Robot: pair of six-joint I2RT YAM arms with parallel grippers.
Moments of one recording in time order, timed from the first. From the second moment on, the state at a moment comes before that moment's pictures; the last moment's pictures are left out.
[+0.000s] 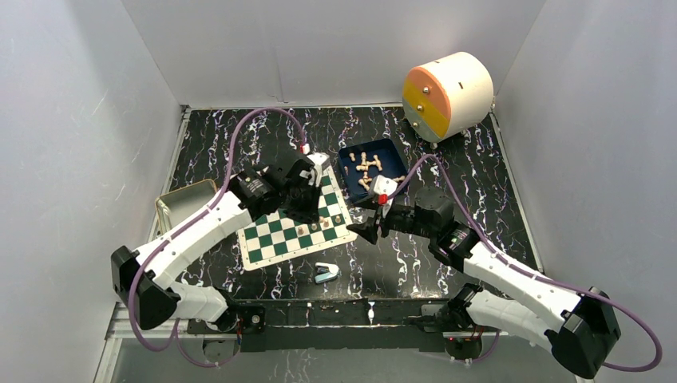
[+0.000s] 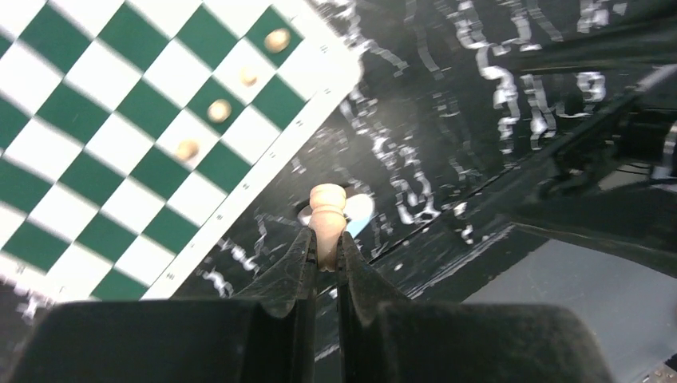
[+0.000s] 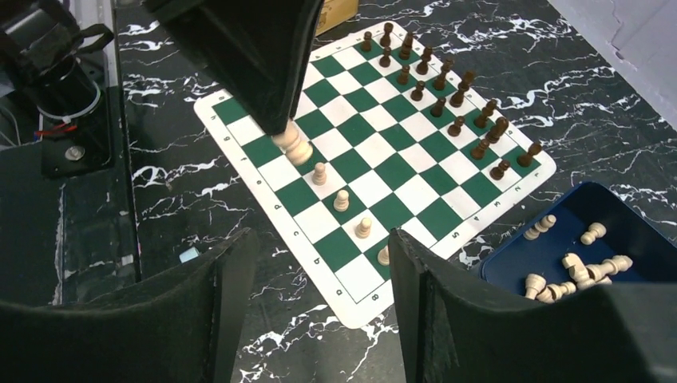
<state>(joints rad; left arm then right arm) -0.81 1.31 1.28 -0.89 0.06 -0.36 0.80 0.91 0.59 0.14 -0.45 -0.14</state>
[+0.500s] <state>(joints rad) -0.41 1.38 1.16 -1.14 0.03 -0.31 0.80 0.71 0.56 0.12 -0.32 -0.08</state>
